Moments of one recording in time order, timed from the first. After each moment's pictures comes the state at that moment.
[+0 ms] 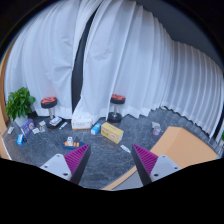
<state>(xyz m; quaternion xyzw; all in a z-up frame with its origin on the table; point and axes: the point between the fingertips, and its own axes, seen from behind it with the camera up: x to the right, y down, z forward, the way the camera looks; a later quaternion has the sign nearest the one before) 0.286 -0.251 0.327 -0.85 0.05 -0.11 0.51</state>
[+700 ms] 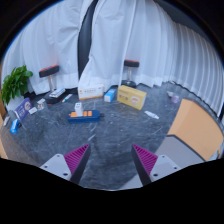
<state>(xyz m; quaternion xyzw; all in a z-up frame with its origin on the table) 0.193 -0.211 0.086 -0.89 0.08 -0.07 0.43</state>
